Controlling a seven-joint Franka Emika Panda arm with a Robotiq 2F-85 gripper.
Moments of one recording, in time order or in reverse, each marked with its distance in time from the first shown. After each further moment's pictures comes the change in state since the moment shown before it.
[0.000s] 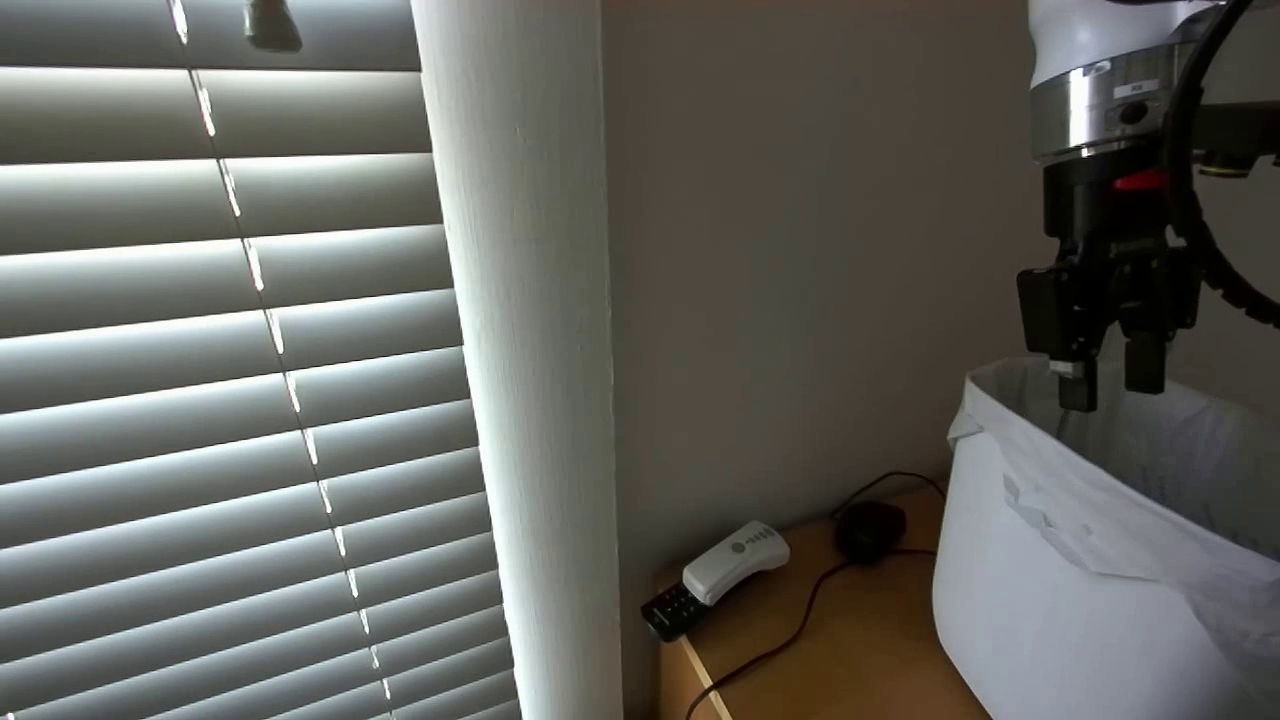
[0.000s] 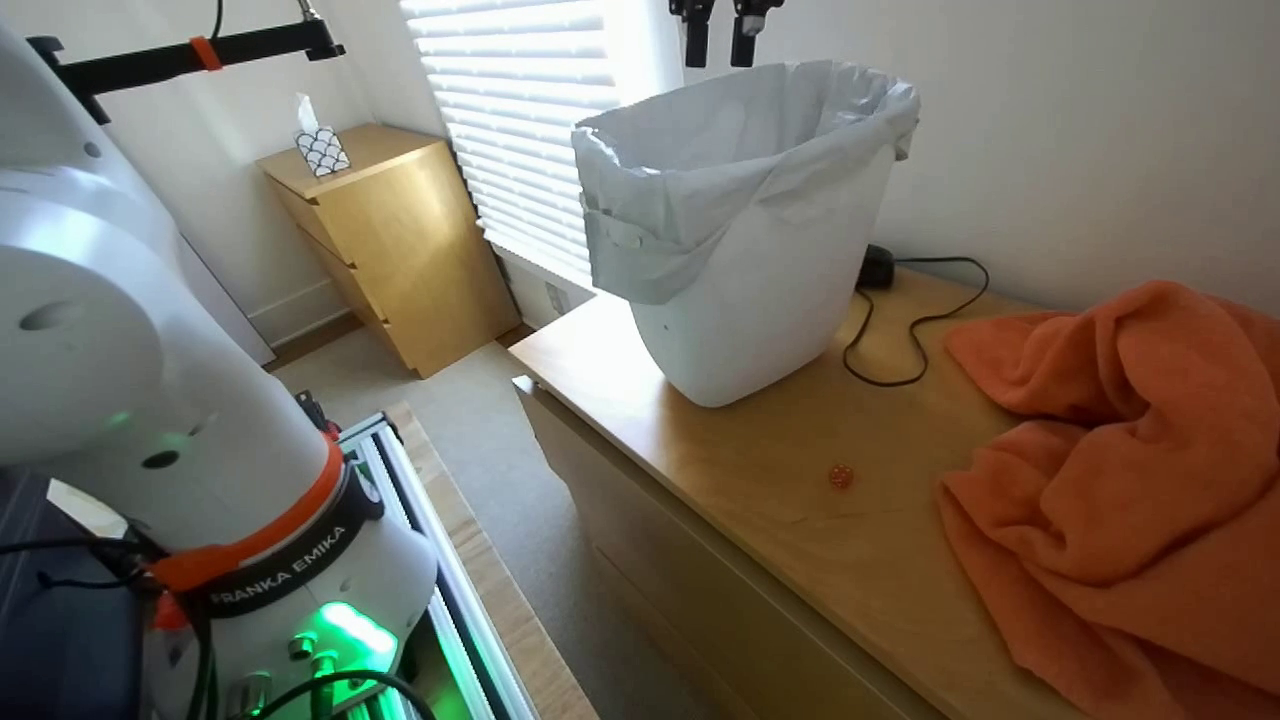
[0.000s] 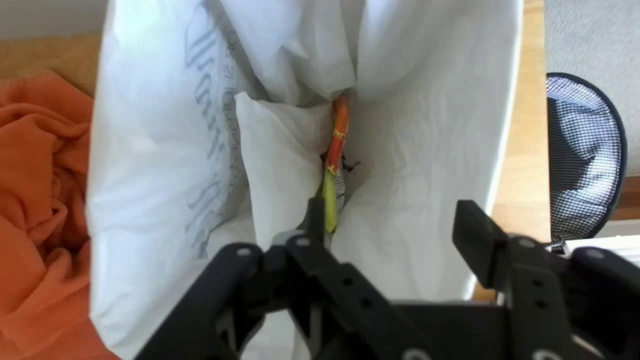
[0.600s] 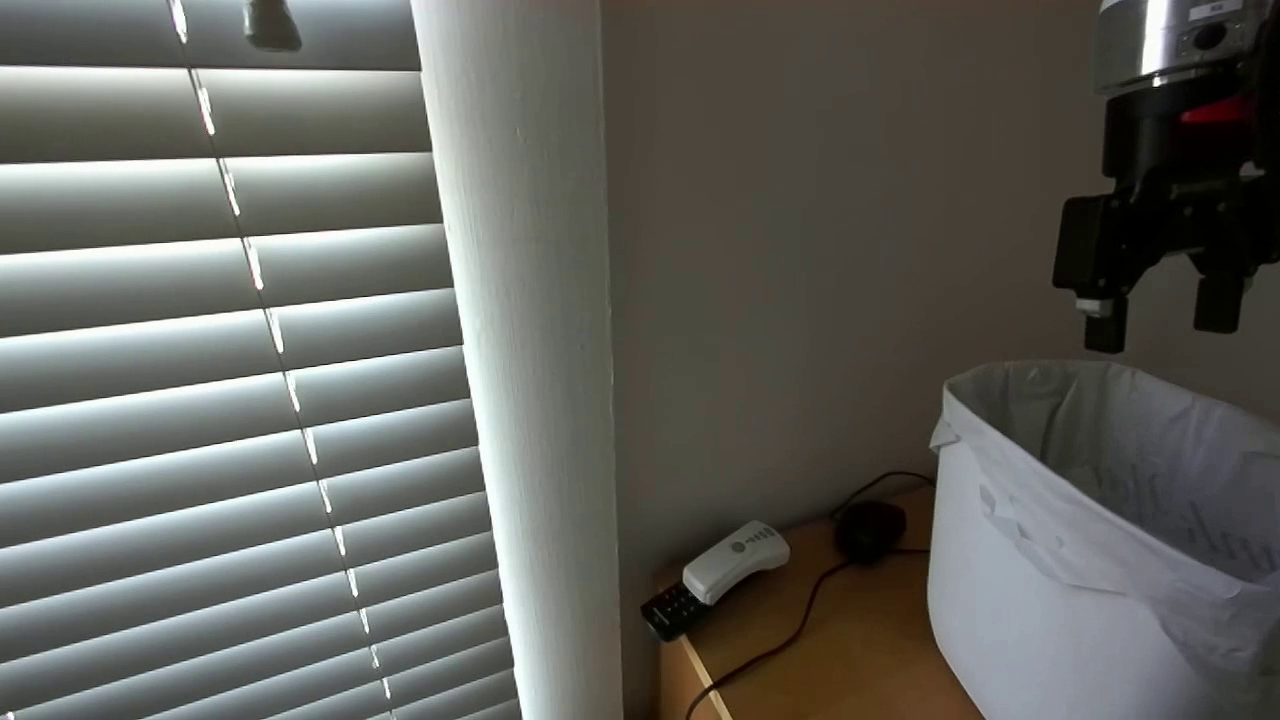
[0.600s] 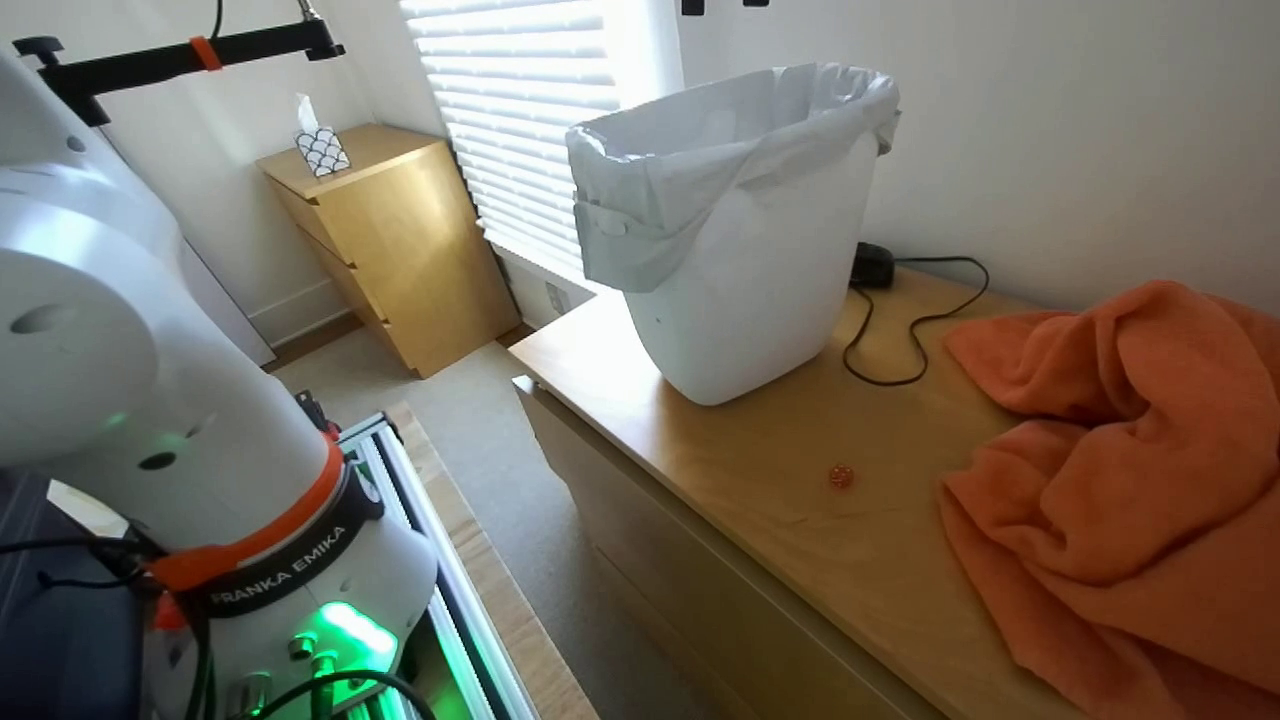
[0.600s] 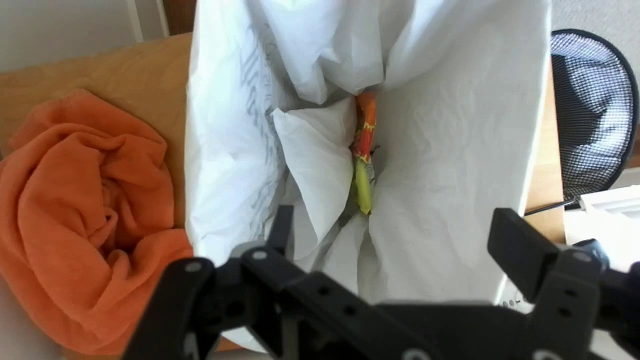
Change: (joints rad) arm -0.019 -0.098 -0.011 -0.023 -0.011 0.000 0.077
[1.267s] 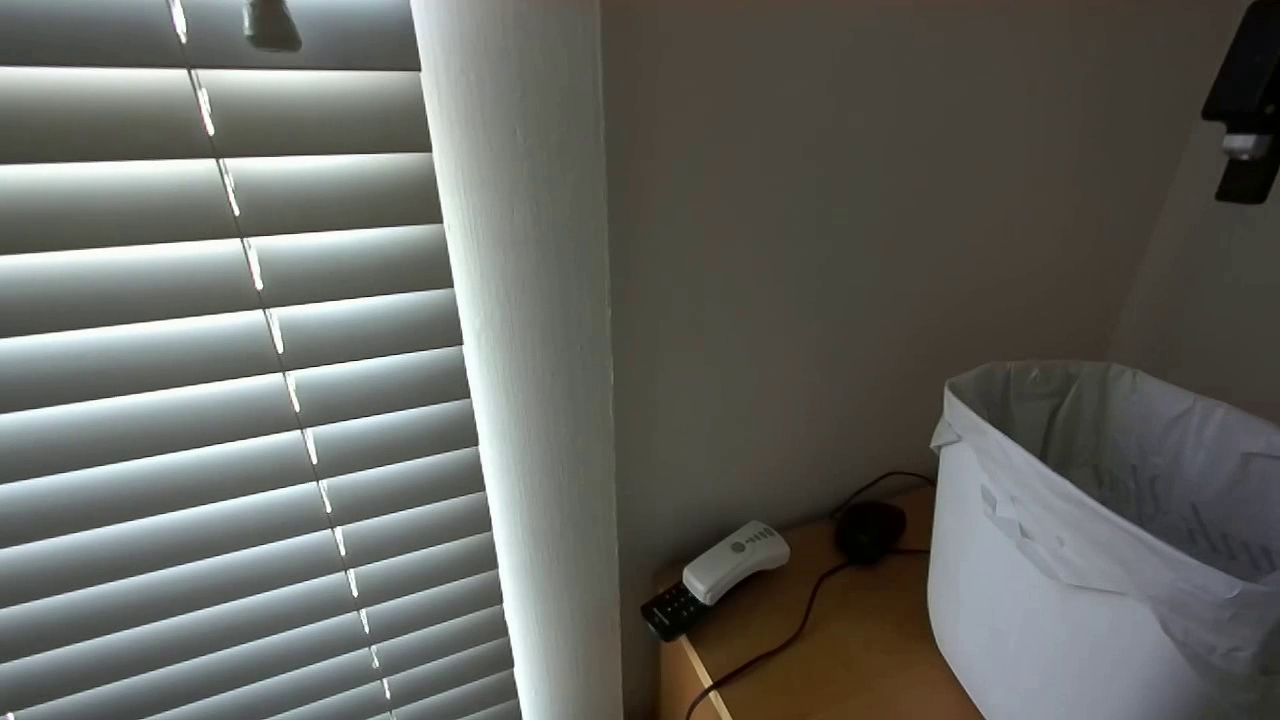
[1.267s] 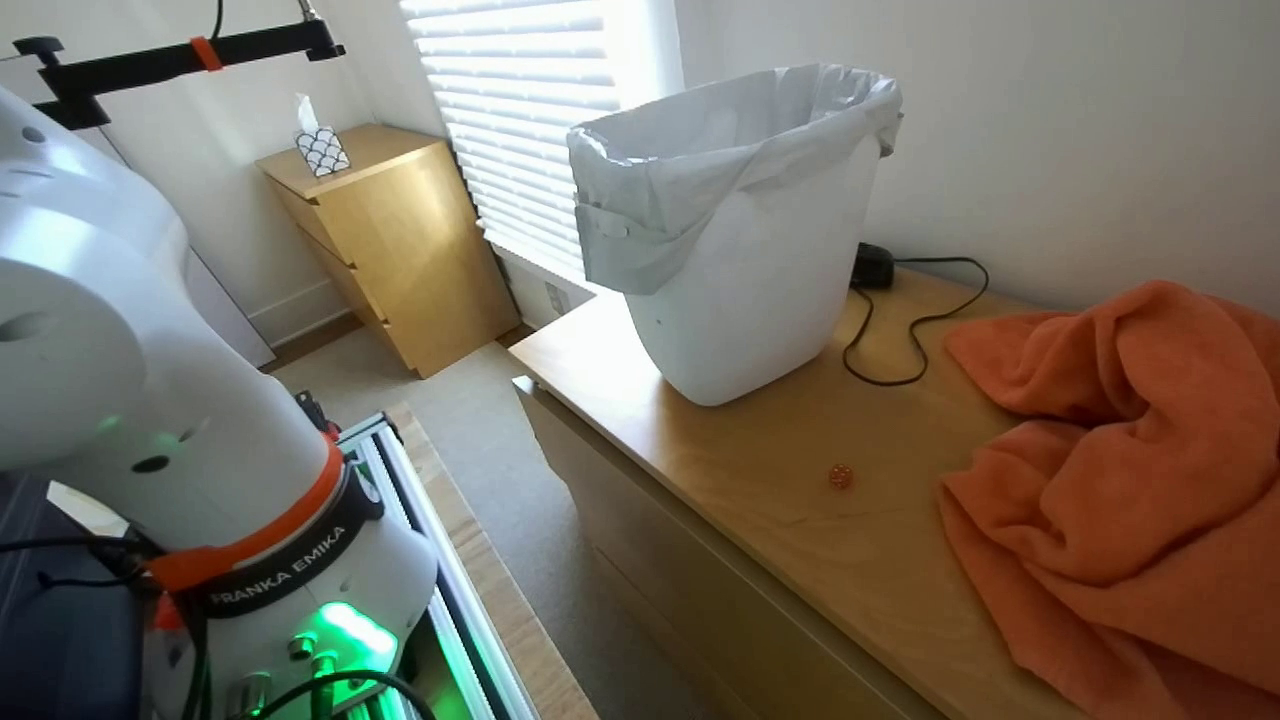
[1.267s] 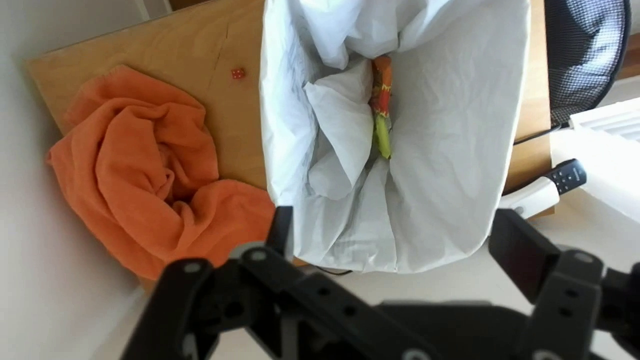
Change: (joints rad) arm -0.043 -0.230 -0.025 -0.034 -0.004 0.011 0.005
